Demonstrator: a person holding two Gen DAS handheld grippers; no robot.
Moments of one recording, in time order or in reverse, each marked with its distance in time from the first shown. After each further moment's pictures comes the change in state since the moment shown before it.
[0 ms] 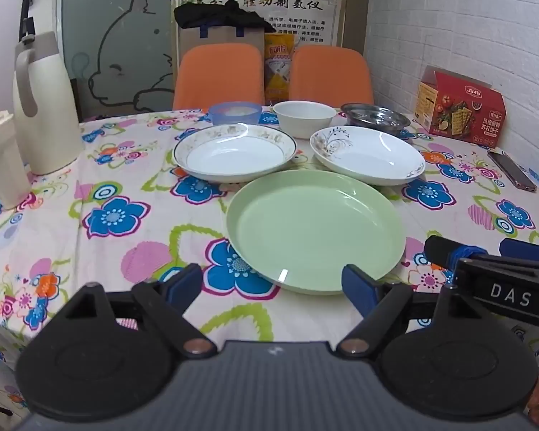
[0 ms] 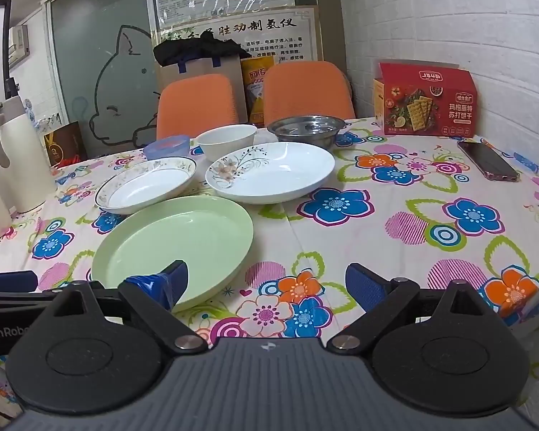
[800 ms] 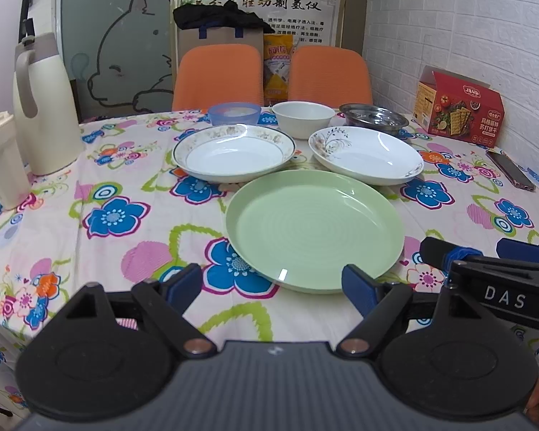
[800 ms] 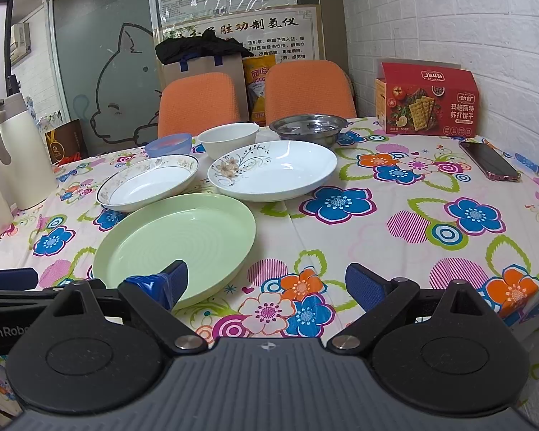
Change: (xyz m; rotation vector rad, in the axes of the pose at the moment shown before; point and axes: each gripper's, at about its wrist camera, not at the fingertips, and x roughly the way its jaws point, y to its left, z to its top) left arm -0.002 0.000 -0.002 0.006 -0.006 0.000; right arm 0.000 0.001 -0.001 -0.005 0.006 0.003
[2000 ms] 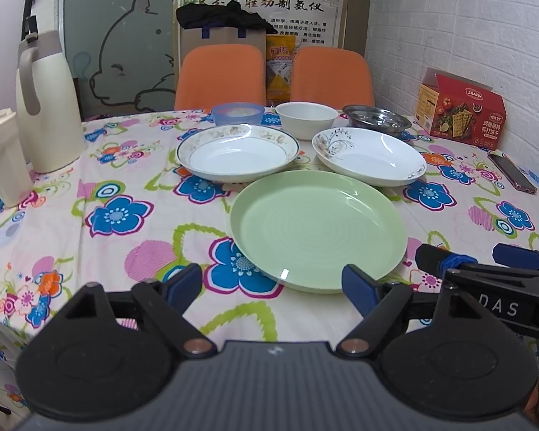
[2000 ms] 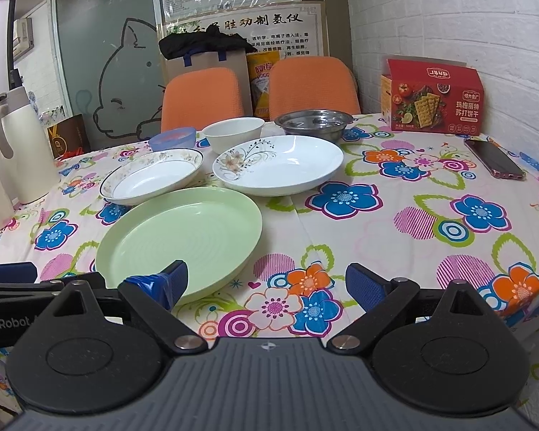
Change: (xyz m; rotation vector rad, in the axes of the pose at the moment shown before) left arm -0.001 0.003 0.000 -0.010 0.000 0.001; right arm 0.004 0.005 -0.002 -0.015 0.014 0.004
